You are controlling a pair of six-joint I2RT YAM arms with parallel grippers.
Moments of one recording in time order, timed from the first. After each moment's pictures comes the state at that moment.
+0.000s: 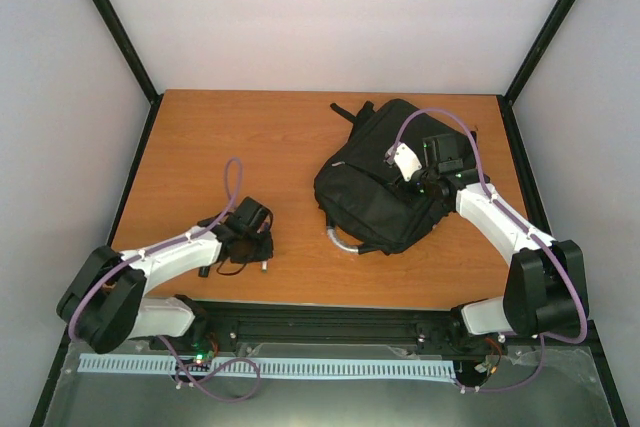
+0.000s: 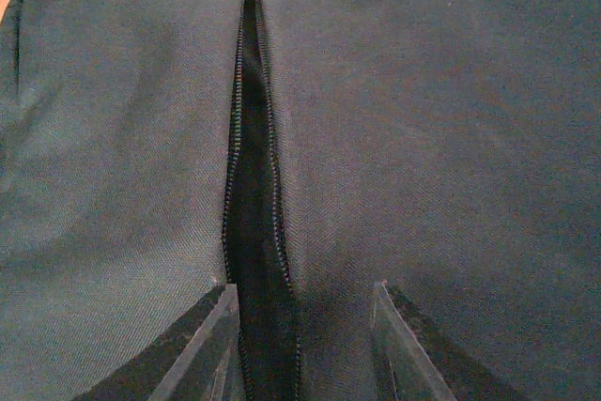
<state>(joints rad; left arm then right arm) -0.58 1.27 0.55 -0.48 -0.01 -0.73 0.25 1.38 0.94 -0.43 -0.32 -0.49</state>
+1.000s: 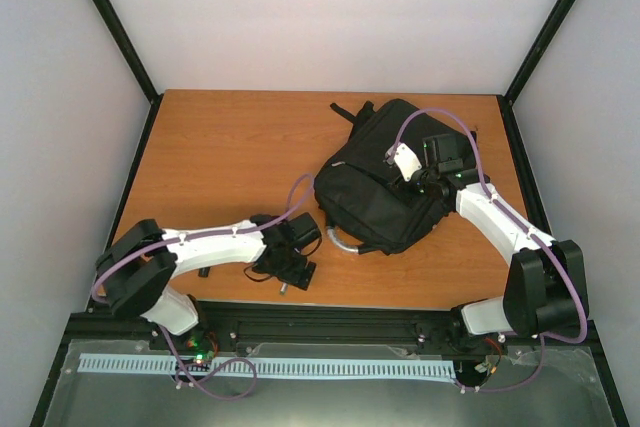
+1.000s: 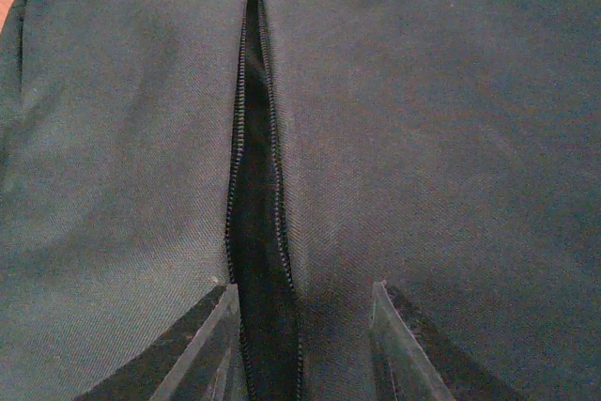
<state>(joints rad) -0.98 1.53 0.83 -0.77 0.00 -0.64 0.25 1.38 0.94 -0.43 -0.33 -0.49</state>
